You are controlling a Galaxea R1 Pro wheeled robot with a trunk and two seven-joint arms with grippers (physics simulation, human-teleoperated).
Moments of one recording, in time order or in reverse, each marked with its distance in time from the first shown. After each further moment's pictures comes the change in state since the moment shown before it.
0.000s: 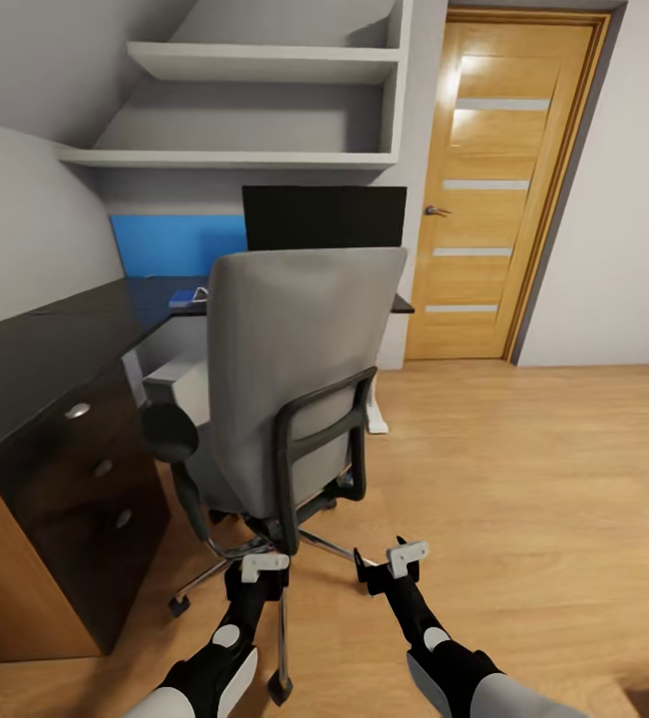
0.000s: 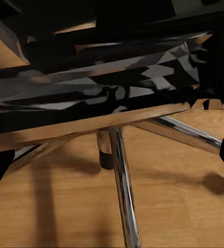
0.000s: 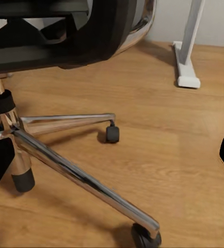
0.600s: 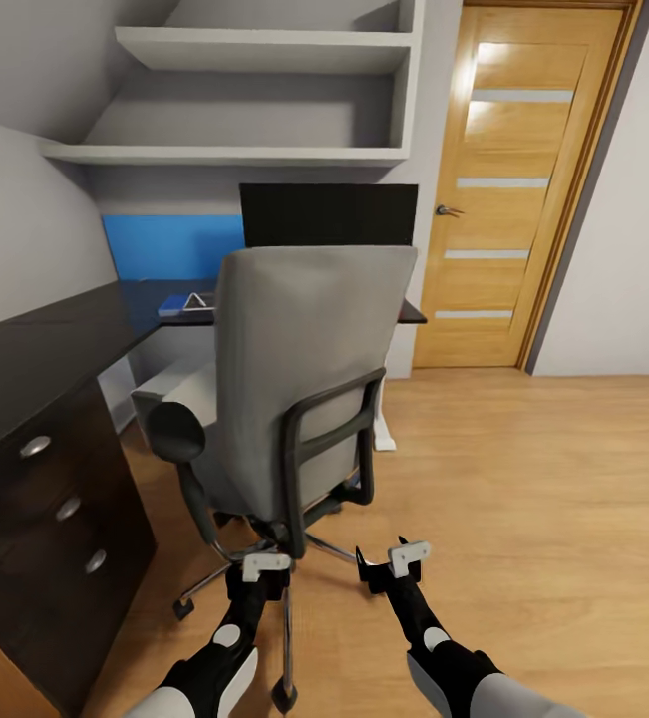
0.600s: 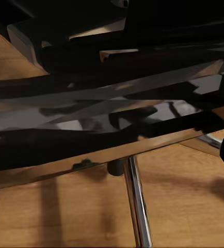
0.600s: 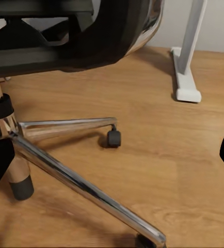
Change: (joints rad) left arm 0.000 0.000 -0.009 -0.002 -0.005 0.001 -0.002; right arm 0.000 0.001 0.000 0.000 -0.002 0.001 -0.021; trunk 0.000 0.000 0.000
